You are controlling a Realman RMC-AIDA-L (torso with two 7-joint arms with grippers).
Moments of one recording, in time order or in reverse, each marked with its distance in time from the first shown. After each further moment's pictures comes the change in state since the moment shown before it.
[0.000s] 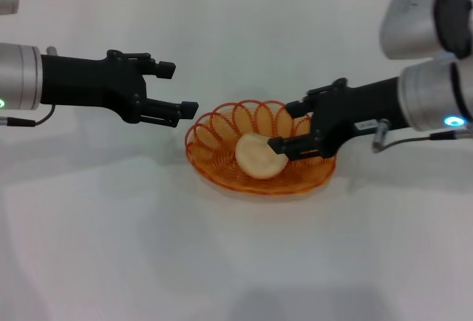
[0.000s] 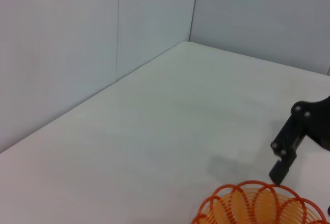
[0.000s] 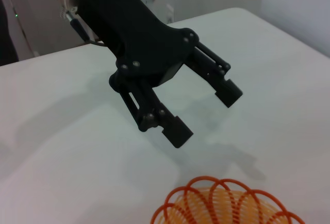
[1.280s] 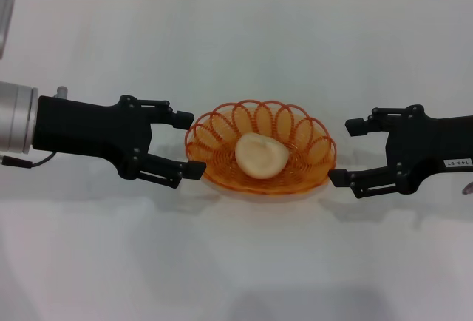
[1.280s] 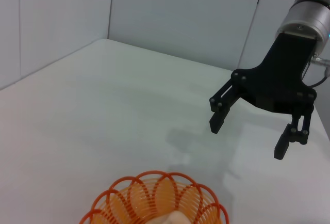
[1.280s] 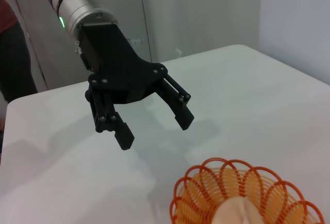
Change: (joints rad) left arm 0.043 0.004 0.035 -0.002 -0.027 0.202 0.064; right arm -0.252 -0.001 0.219 -0.064 0.204 -0.210 -0.321
